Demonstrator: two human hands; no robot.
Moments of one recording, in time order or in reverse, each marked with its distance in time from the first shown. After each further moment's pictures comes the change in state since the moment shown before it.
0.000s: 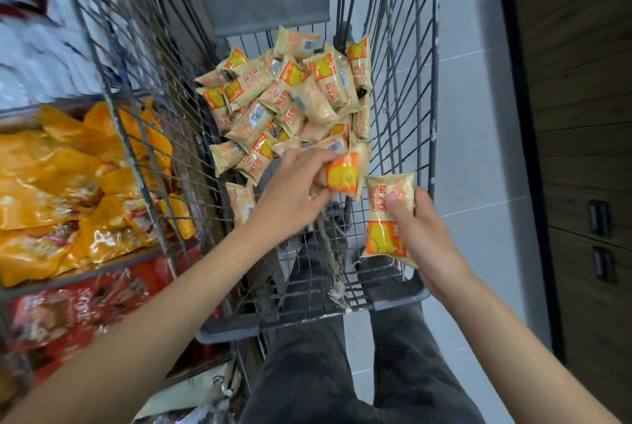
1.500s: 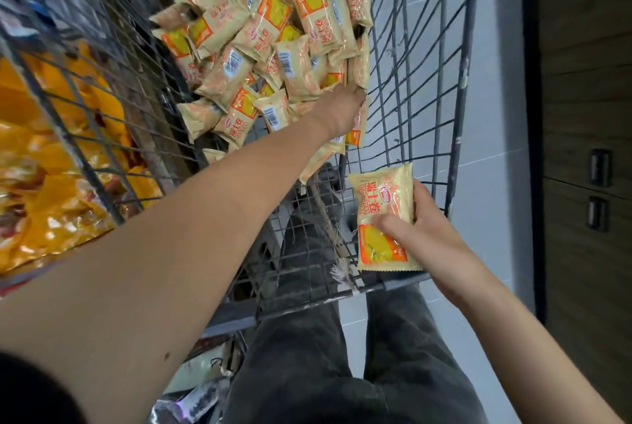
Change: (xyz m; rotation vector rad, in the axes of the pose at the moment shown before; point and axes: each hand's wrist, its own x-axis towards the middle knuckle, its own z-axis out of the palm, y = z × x) left_hand 0.141 -0.063 0.102 0.581 -0.429 0.104; right_hand -0.006 0.037 -0.003 -0.150 -0.112 0.183
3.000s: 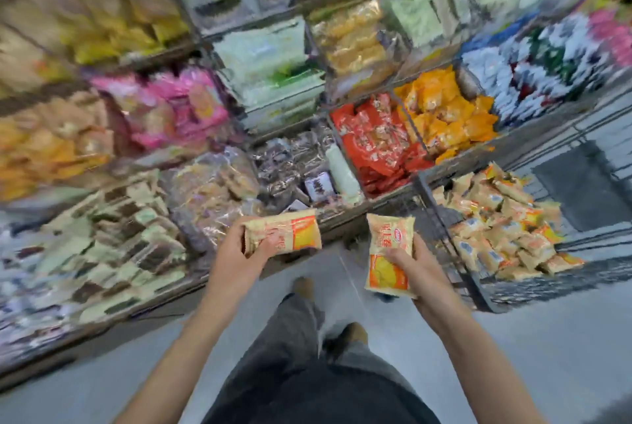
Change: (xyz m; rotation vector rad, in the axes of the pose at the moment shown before) left_hand -0.532 0.418 0.174 -1.443 1.839 -1.364; right_hand -0.222 0.115 0.032 -0.815 -0.780 -0.483
